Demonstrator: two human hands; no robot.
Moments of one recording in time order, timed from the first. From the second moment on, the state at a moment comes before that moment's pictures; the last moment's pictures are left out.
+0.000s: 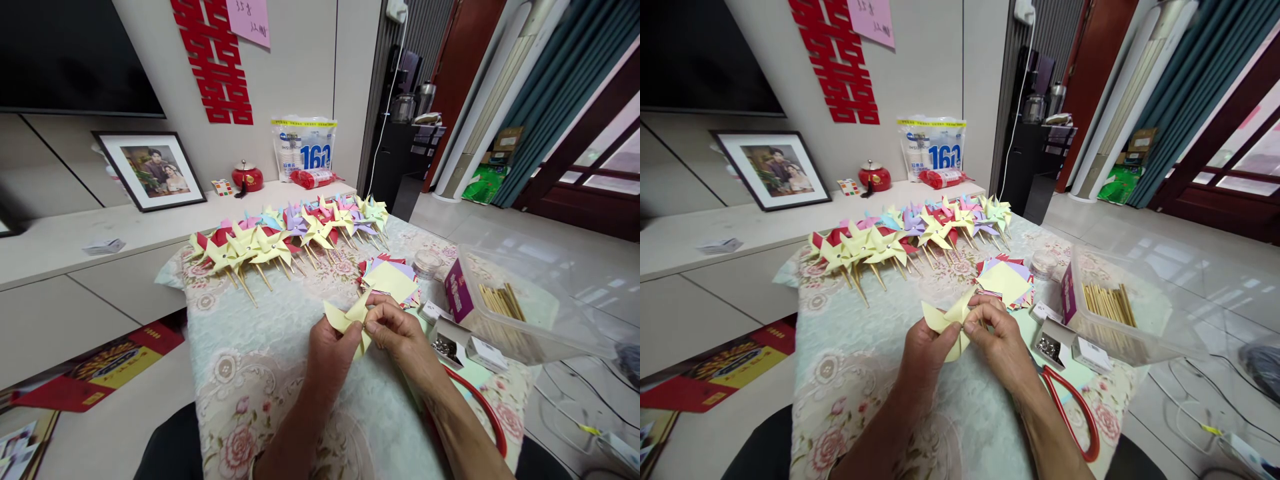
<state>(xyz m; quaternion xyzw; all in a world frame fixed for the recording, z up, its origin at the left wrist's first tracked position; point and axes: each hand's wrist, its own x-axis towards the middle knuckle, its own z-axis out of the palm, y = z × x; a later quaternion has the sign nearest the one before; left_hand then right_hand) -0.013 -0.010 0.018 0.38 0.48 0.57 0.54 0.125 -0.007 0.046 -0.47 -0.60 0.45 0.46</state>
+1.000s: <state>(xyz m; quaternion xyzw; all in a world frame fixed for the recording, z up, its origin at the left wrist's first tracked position) -0.011 -0.011 0.020 0.39 0.49 0.58 0.52 0.125 -0.008 0.043 -0.47 -0.63 0.43 0.45</state>
